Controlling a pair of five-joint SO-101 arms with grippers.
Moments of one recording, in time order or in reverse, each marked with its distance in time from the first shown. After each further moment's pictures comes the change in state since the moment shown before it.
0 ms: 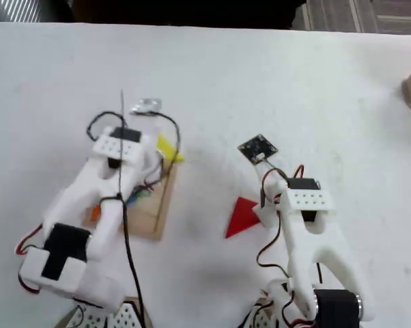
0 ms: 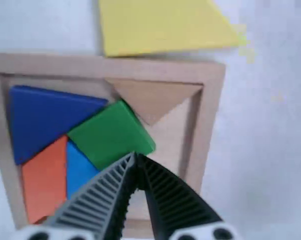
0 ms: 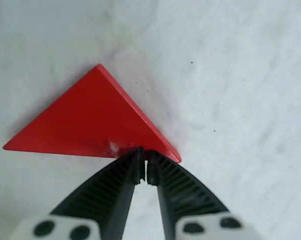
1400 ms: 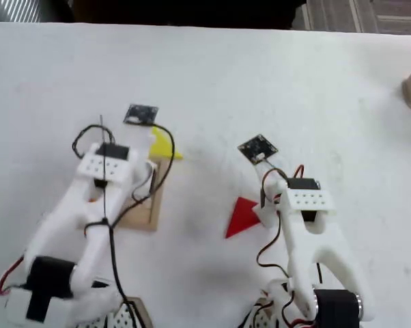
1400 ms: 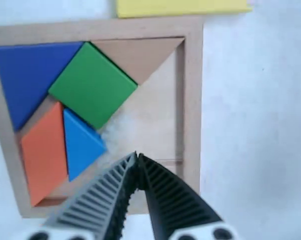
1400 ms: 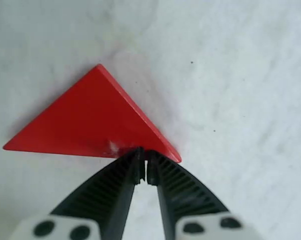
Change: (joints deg) left arm -2.4 -14.3 13.0 -3.3 -5.4; right arm 0.0 0.0 0.0 0.0 0.0
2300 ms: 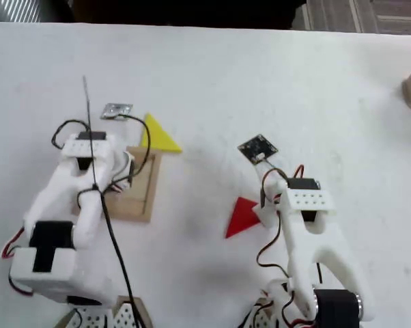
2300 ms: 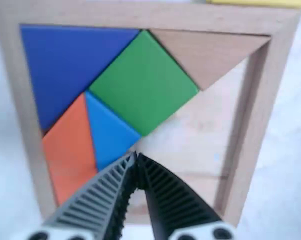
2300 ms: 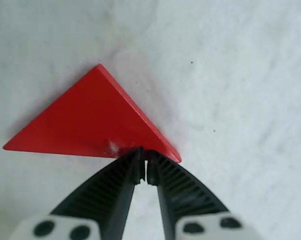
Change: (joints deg) left arm -11.4 15.4 -9.7 0.1 -6.2; right arm 0.0 0.0 0.0 0.0 0.0
